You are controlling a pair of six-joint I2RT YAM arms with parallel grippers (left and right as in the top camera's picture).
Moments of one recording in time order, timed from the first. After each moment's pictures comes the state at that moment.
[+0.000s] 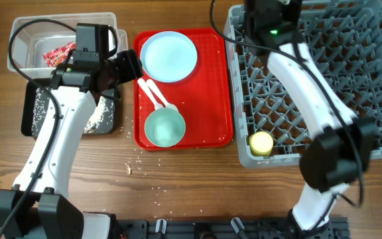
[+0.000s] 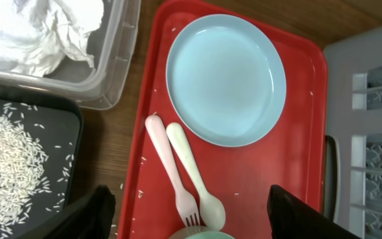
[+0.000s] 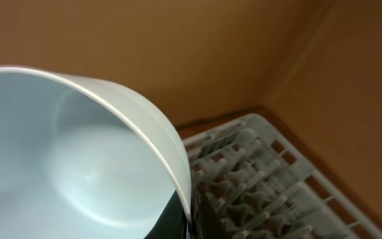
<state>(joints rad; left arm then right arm) -0.11 1.56 1.34 -0.73 0.10 -0.41 0.32 1.97 1.75 -0.33 0.95 0.10</state>
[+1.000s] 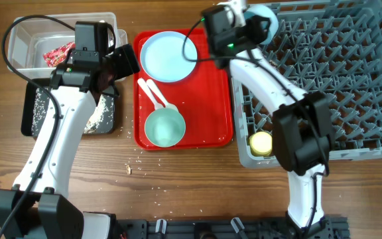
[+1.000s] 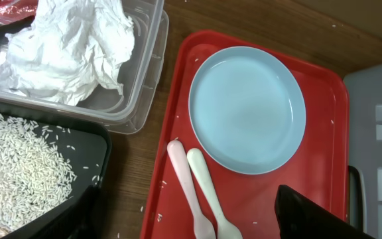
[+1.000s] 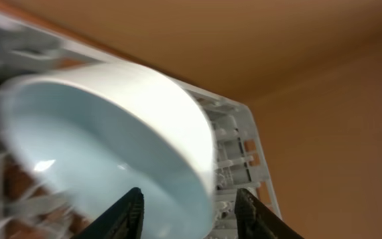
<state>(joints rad) -0.11 1.56 1.34 -0.68 0.00 -0.41 0.46 2.17 1.74 -0.39 1.11 -0.26</state>
